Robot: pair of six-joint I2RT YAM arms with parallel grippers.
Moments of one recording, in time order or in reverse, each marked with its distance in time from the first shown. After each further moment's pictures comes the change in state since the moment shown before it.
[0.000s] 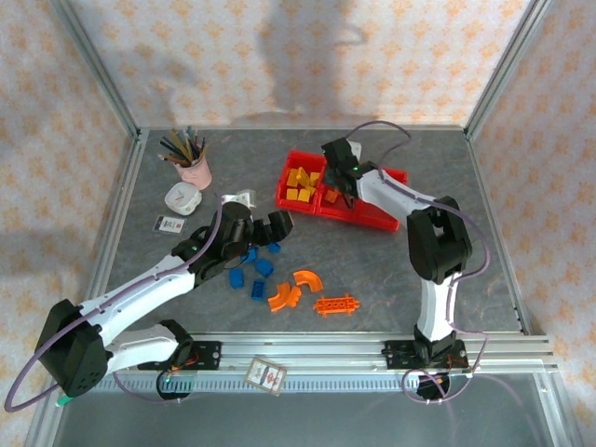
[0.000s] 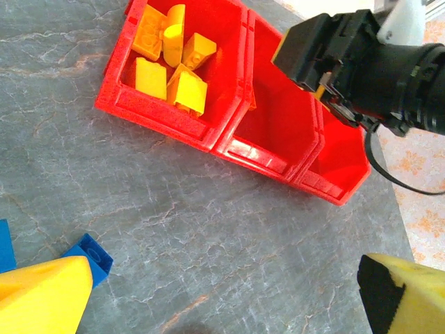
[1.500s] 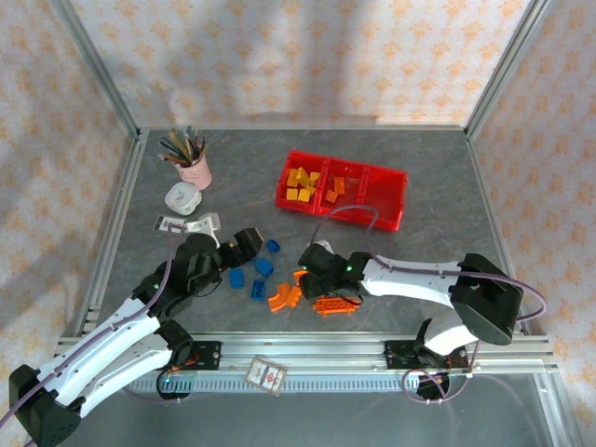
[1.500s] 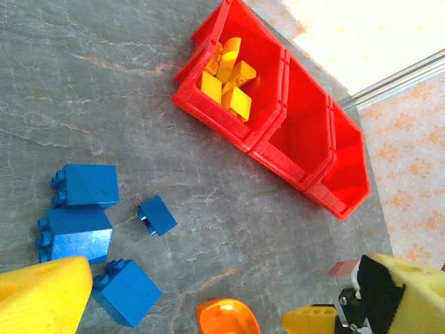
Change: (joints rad) left arm 0.005 -0.432 -0.207 -0.169 -0.106 -0.114; right arm 0.552 -0.463 -0.682 -0.043 -0.147 0.065
